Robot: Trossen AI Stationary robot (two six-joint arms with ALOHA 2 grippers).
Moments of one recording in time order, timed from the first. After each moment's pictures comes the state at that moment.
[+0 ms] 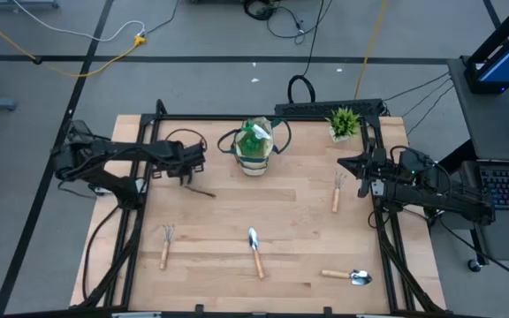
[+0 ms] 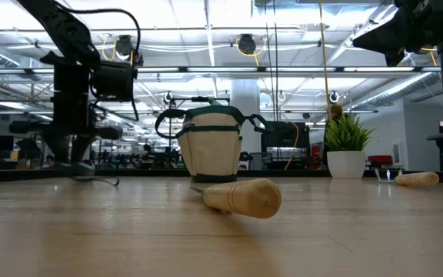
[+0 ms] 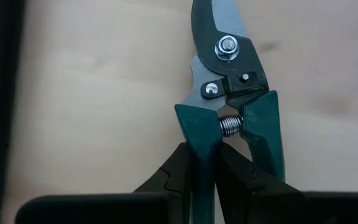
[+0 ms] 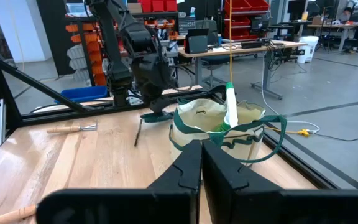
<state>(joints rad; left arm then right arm) 0.43 1.37 0.66 -0.83 -0.24 -1.33 -0.25 0.17 0.39 -0.28 0.00 0.07</state>
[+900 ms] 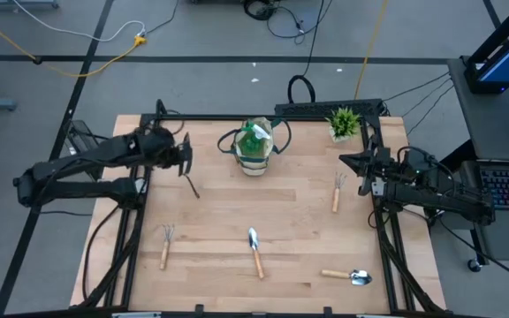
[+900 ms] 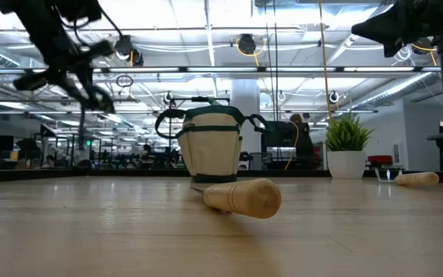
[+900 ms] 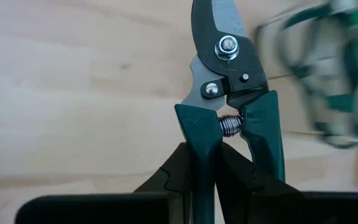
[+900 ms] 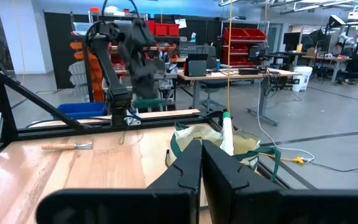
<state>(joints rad) 0.43 0.83 0.76 -0.86 -0.12 -1.22 -0.25 0.17 0.39 -0.18 0.00 0.00</state>
